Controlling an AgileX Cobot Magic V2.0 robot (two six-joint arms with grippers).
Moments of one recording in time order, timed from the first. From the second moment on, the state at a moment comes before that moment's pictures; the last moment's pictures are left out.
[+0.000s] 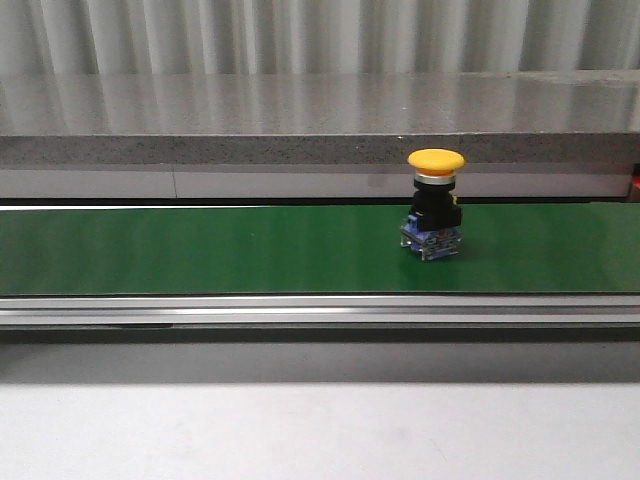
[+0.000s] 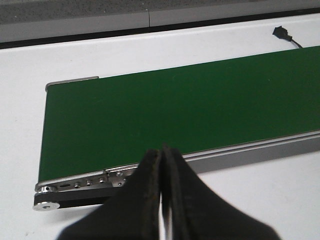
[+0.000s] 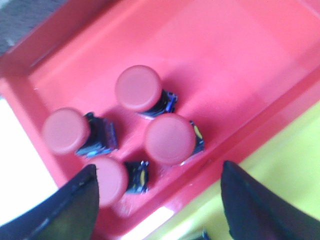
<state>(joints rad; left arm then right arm) -0.15 0.56 -0.62 -0.12 0.69 0.11 -0.58 1.61 -1.16 0.21 0.50 0.13</state>
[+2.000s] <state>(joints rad) -0.15 0.56 -0.62 -0.12 0.69 0.11 0.05 1.46 -1.11 0.21 0.93 -0.20</state>
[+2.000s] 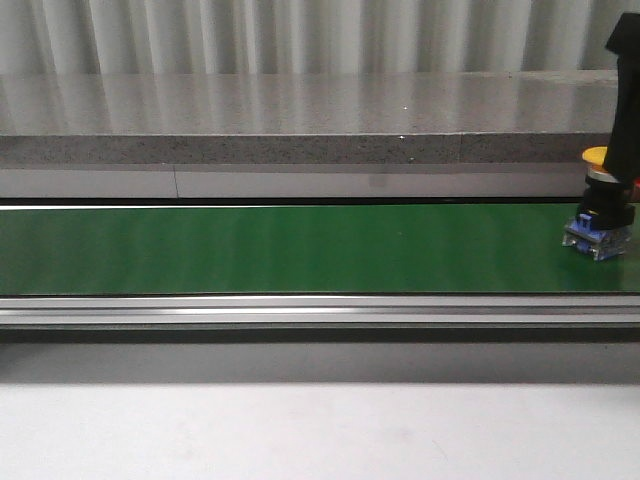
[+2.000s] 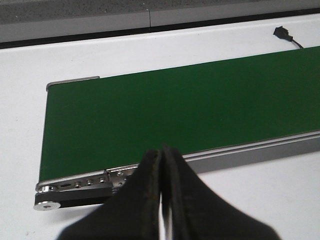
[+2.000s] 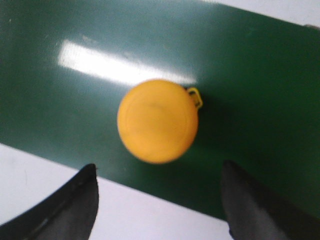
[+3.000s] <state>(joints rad) -0.15 0.56 -0.62 -0.12 0.69 0.11 -0.08 1.36 -1.07 0.20 0.80 0.11</state>
